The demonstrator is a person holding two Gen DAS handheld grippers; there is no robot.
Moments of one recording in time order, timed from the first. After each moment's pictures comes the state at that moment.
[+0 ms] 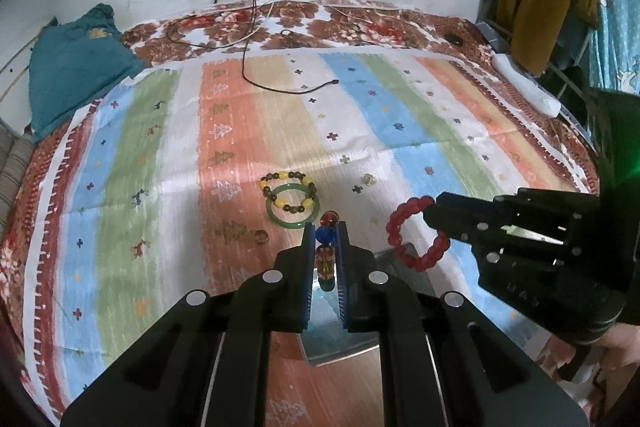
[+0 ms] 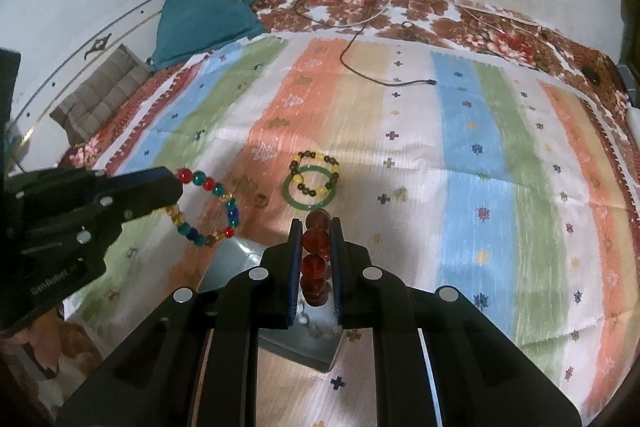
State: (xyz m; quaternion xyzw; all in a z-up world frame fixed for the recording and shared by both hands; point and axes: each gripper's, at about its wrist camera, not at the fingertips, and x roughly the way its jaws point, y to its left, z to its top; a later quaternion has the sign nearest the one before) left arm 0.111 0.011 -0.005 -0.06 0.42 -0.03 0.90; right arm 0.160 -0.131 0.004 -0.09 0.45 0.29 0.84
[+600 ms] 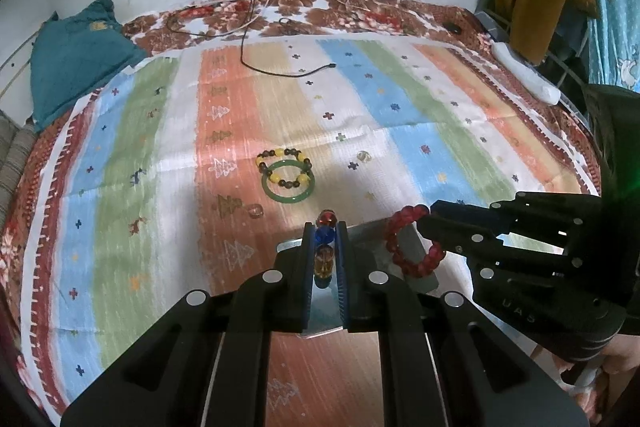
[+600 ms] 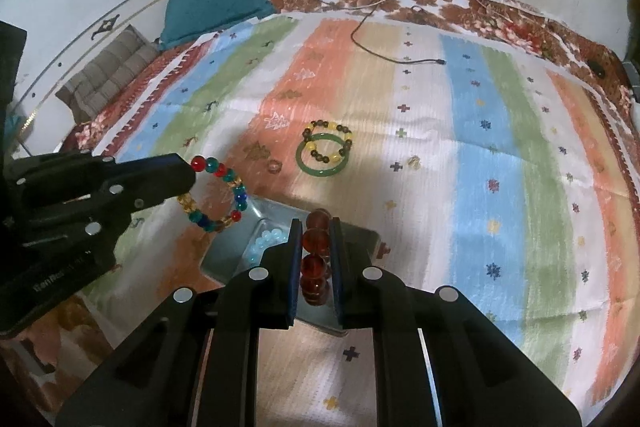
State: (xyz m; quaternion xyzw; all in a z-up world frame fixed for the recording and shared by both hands) left arm 0.093 -0.002 -0.015 -0.05 0.44 -0.03 0.90; right arm 0.137 -0.133 -0.007 -0.09 0.47 0.29 0.83
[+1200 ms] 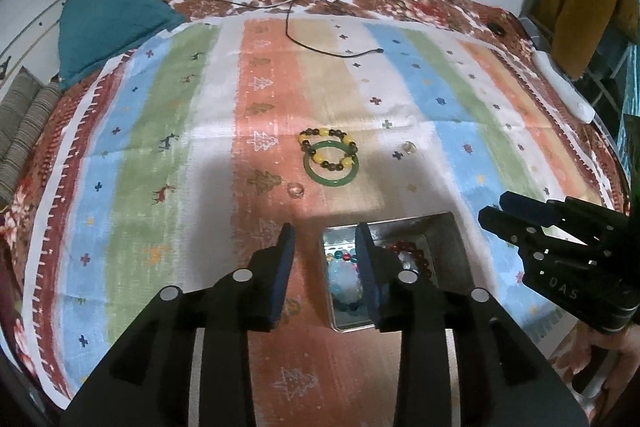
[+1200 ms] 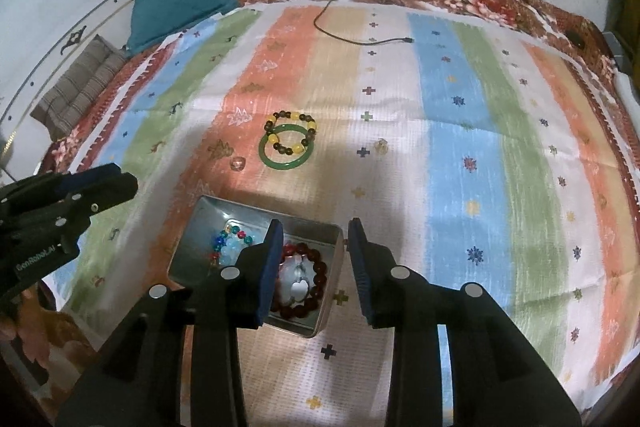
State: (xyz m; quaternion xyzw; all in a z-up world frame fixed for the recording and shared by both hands) left arm 0.100 0.029 -0.029 -0.08 0.47 0.04 0.88; right arm 0.158 -0.148 -0.019 -0.09 0.49 0.24 0.83
